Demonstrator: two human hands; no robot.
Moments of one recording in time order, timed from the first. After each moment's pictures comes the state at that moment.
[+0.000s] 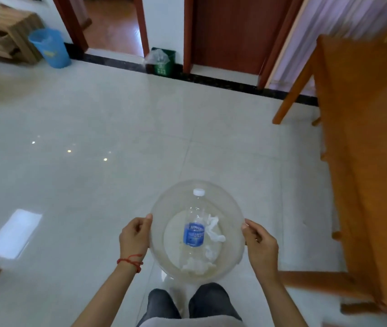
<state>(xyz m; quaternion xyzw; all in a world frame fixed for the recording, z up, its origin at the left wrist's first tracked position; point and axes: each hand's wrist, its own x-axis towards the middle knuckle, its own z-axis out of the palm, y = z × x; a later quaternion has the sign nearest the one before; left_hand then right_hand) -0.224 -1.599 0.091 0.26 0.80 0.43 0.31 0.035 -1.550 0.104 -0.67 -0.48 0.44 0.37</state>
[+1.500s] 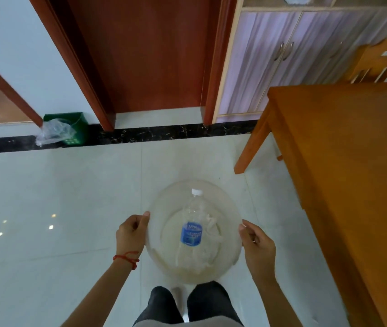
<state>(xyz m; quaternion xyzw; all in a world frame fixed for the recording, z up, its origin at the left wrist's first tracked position) -0.215 -0.735 0.077 0.41 0.75 0.34 0.38 0.045 -0.790 0.097 -0.75 -0.36 0.36 0.44</state>
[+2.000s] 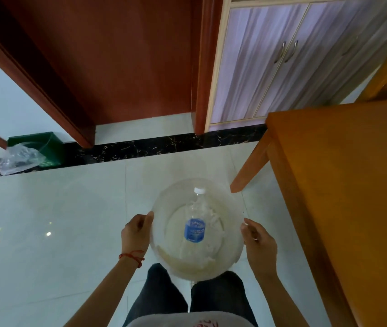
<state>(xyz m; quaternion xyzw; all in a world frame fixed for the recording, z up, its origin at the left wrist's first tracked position) -0.117 -0.479 0.041 0.43 0.76 0.28 0.39 0.140 -0.540 0.054 -0.78 -0.37 0.34 0.38</state>
